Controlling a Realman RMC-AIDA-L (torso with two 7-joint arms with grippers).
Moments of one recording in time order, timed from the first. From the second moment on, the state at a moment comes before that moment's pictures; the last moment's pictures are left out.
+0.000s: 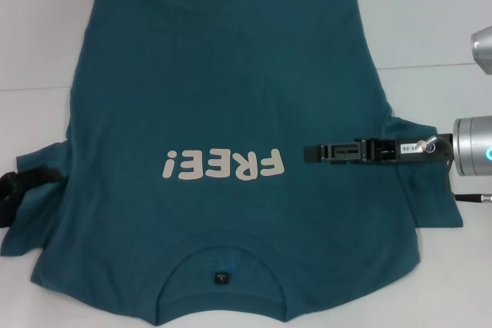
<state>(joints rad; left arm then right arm) -0.56 -2.01 0.37 0.58 2.33 1.12 -2.45 0.66 2.02 -0.73 -0.64 -2.10 -1.37 2.17</state>
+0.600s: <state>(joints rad) -0.61 -1.98 0.39 0.56 2.36 1.12 -2.46 0.66 2.02 -0.73 -0.64 -2.10 -1.37 2.17</state>
